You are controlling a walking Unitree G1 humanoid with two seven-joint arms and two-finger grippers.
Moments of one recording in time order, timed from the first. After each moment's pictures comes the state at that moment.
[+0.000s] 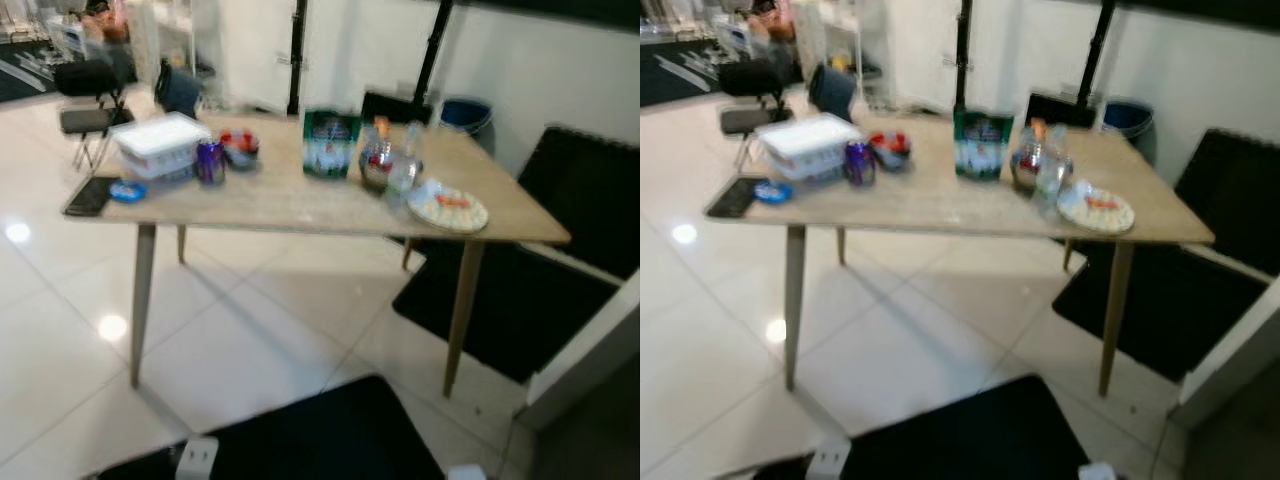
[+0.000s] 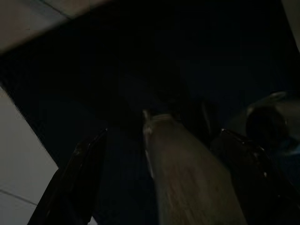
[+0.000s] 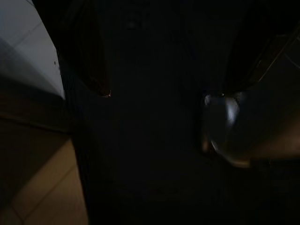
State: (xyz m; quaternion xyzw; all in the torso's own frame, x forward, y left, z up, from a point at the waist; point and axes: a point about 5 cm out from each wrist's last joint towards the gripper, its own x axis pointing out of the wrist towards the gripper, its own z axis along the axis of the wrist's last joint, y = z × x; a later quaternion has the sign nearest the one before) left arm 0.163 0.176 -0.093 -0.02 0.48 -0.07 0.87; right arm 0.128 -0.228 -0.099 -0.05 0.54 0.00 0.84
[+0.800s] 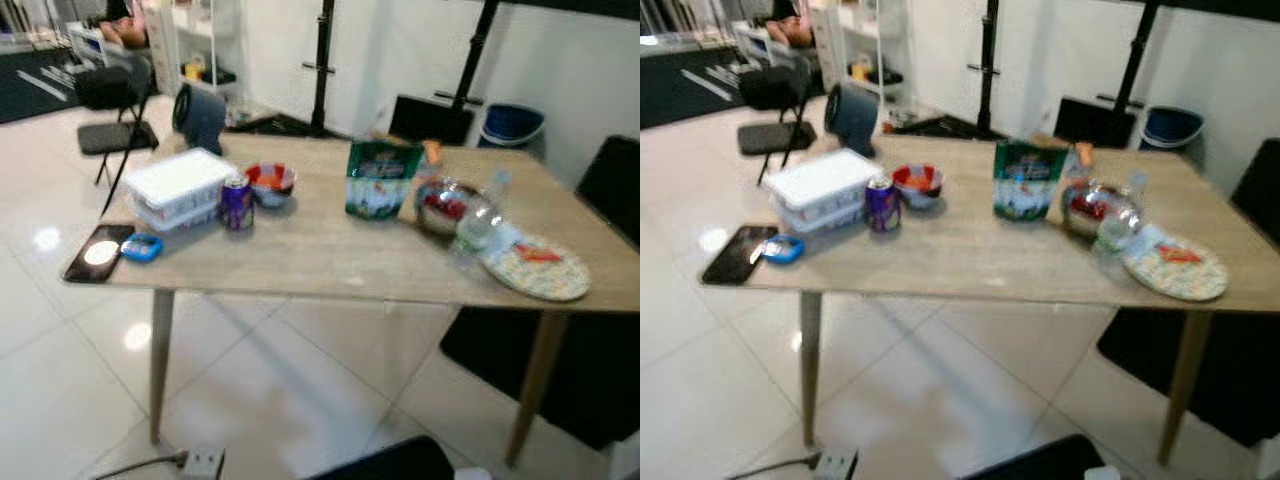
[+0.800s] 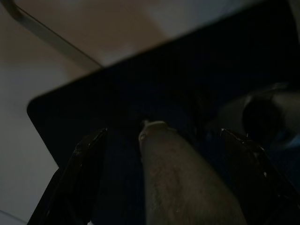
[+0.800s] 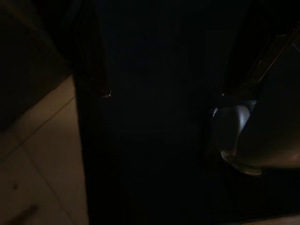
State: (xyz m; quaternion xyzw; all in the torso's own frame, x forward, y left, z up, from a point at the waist) left arm 0.157 0.172 -0.096 -0.02 0.49 -0.08 0.87; right arm 0.125 -0.238 -0.097 -0.06 0.54 -0.01 0.84
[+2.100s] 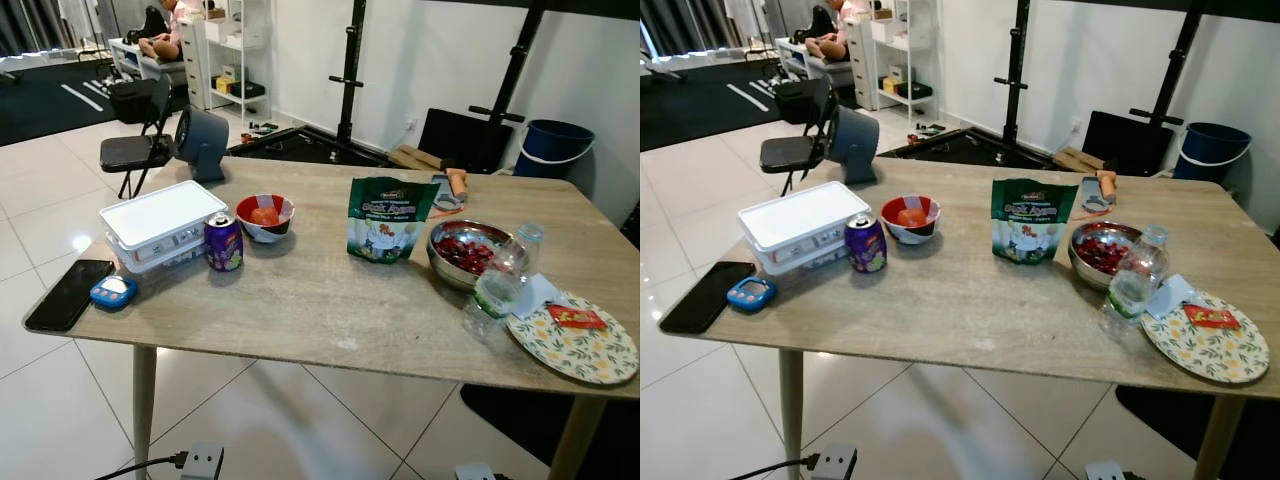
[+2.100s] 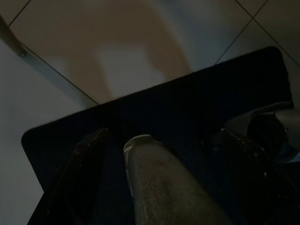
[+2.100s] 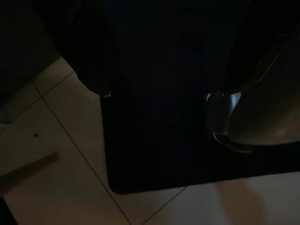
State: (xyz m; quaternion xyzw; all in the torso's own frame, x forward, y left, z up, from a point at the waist) left arm 0.159 0.172 -0.095 -0.03 0.48 -0.07 0.87; right arm 0.133 -0.236 -0.095 -0.06 0.53 0.00 0.85
